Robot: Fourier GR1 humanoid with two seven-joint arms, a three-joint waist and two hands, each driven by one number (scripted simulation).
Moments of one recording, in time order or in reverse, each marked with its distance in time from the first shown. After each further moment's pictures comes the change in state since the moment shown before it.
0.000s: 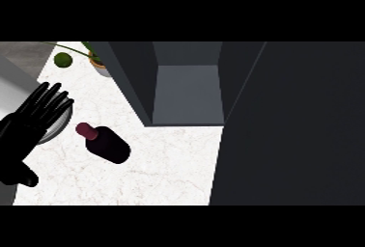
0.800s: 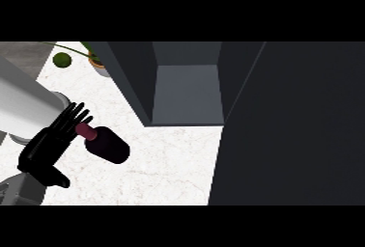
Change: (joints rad) left arm -0.049 -0.055 -0.010 0.399 -0.341 -0.160 -0.365; right arm -0.038 0.007 0.027 0.006 0.006 -0.016 0.005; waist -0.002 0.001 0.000
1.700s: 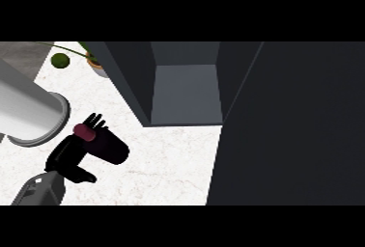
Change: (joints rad) left arm -0.134 -0.025 -0.030 0.441 -0.215 0.048 -0.255; right arm -0.023 -0.005 0.024 -0.003 0.014 -0.024 0.008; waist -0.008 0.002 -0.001
